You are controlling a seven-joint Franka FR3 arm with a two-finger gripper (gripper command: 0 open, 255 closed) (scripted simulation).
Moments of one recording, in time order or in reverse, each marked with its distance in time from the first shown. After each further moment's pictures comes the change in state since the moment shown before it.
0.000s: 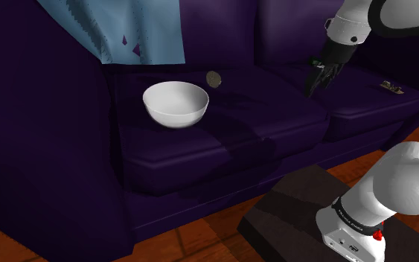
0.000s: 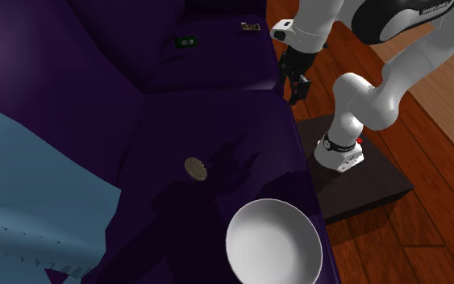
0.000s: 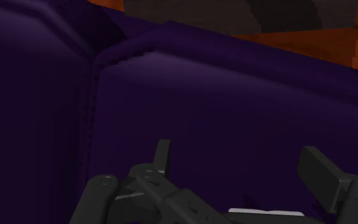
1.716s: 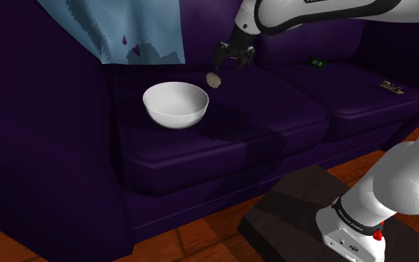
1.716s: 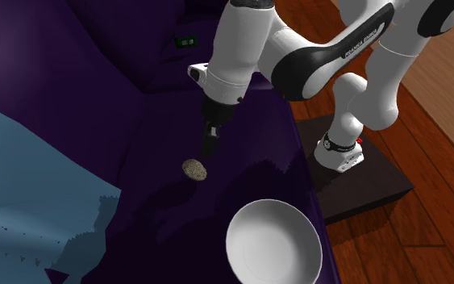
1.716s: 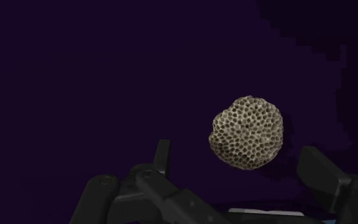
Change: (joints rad) arm 0.003 0.716 0.152 0.460 0.098 0.538 0.400
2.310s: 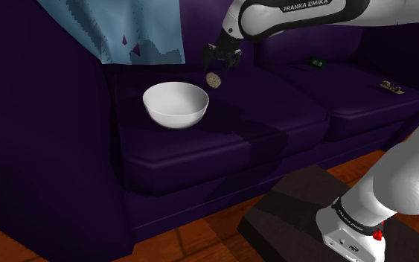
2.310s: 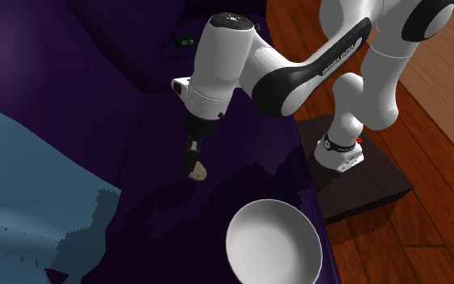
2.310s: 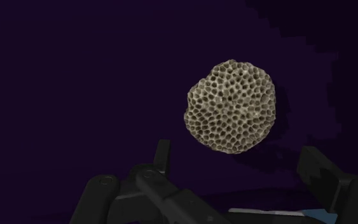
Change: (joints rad) arm 0.003 0.135 0.010 0.091 -0.025 0.083 0.056
